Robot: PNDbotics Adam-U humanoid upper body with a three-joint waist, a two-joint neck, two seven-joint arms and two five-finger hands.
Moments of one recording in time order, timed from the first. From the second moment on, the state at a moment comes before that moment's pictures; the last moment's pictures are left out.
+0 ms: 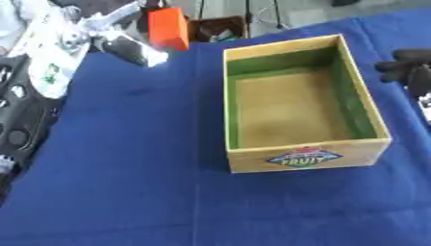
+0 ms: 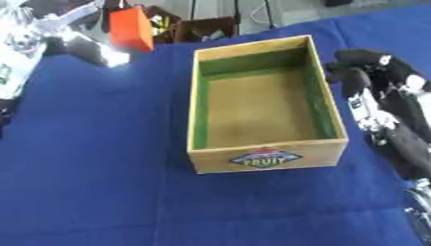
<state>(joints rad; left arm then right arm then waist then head) -1.11 0.54 -0.17 -1.28 -0.73 -0.28 -0.41 -0.48 -0.40 0.18 -1.98 -0.12 -0.01 -0.05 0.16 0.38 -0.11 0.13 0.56</state>
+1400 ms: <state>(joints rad) -1.12 0.19 -0.24 -1.23 -0.86 -0.33 -0.43 -0.53 -0.36 0.18 -1.98 -0.15 -0.06 -0.08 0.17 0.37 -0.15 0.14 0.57</state>
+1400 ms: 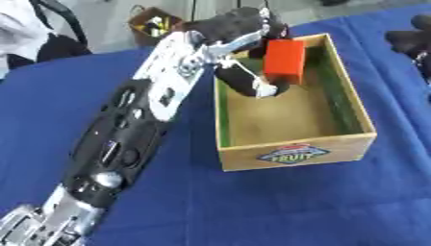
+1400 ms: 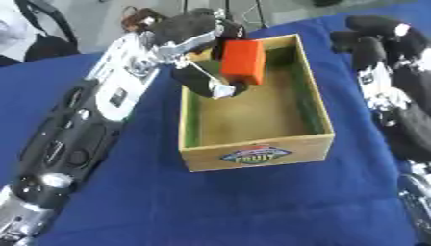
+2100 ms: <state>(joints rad) -1.10 0.17 -0.26 -1.19 -0.92 -0.37 -0.44 -0.53 -0.35 0.19 -1.98 -0.15 -0.06 -0.07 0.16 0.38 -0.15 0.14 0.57</state>
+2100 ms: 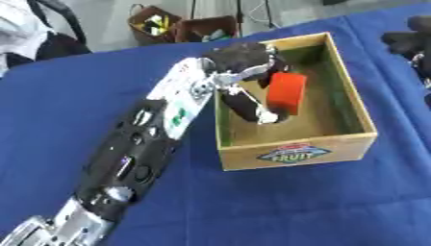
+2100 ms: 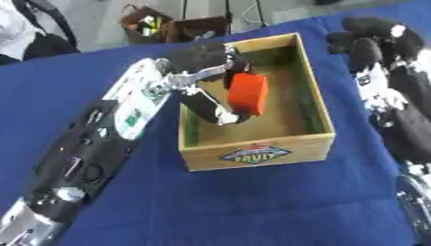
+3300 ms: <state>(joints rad) -0.98 0.24 -0.14 -1.46 -0.70 -0.16 -0.12 -0.51 -0.35 0.18 -1.98 -0.15 -0.06 -0.09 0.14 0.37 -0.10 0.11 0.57</state>
